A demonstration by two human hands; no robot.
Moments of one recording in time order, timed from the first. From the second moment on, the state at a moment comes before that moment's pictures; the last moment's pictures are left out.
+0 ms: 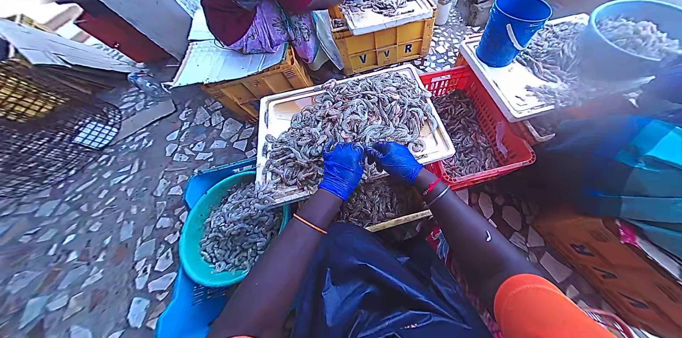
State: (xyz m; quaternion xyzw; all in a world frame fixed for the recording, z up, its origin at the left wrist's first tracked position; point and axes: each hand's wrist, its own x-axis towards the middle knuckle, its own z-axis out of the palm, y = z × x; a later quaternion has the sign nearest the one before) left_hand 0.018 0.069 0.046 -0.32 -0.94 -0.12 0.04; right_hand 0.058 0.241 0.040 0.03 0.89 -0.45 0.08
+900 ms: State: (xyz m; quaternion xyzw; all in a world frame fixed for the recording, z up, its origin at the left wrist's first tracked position) left_hand 0.016 0.057 0.026 -0.09 -0.79 -0.58 -0.18; right_hand 0.057 0.229 0.018 -0.06 0.94 -0.34 0.02
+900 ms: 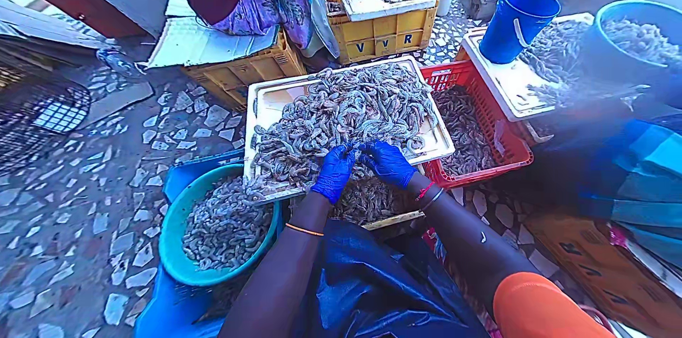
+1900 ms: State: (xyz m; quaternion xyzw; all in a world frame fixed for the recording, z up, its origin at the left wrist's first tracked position) left_hand -0.020 0.075 0.027 -0.21 -0.84 -0.45 -0.21; right_hand 0.040 0.247 0.017 -0.02 0.86 -0.51 -0.10
